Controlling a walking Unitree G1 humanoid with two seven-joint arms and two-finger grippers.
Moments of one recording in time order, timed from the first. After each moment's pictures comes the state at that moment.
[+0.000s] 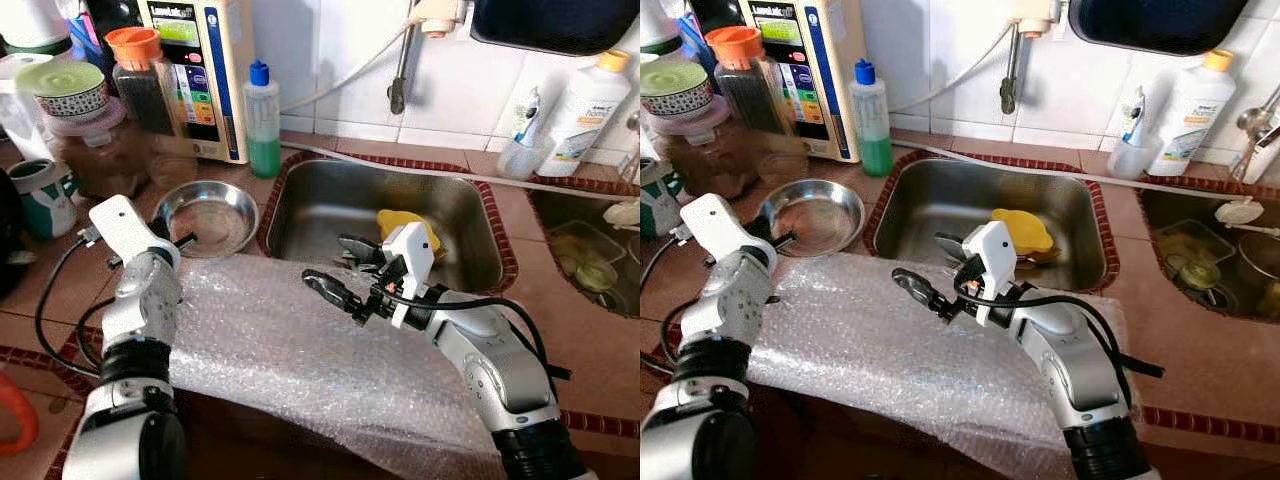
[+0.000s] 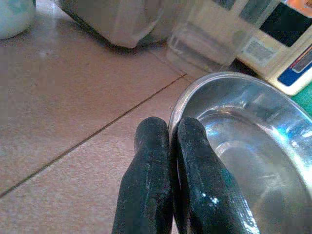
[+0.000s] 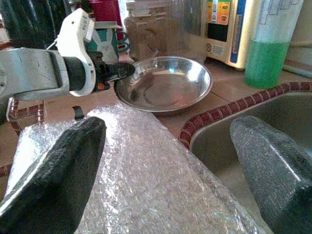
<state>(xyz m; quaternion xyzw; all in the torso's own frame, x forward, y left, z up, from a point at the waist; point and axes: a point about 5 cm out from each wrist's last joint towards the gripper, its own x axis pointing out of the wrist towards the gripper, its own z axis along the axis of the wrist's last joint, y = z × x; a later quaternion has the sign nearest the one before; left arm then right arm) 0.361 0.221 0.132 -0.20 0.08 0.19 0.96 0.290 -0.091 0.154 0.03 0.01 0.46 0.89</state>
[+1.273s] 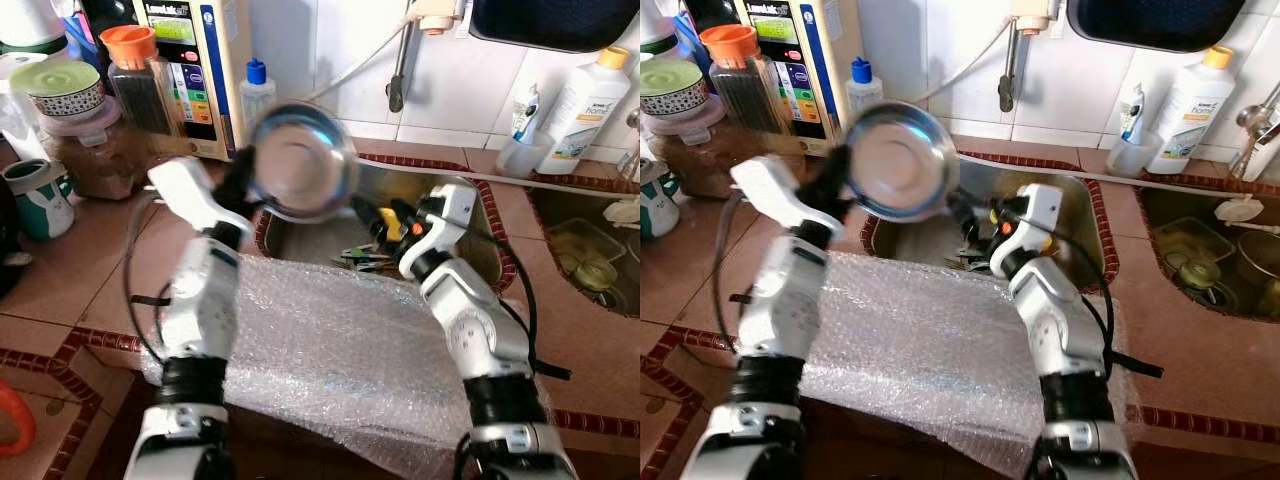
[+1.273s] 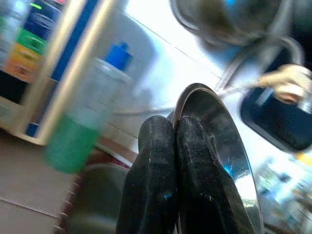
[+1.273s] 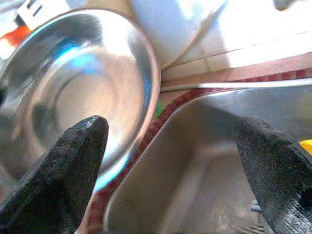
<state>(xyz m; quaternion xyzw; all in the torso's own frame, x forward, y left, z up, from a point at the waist) 0.348 0.115 0.188 -0.26 -0.14 -0.15 0.94 0.349 -0.116 0.163 0.24 0.00 0.20 0.95</state>
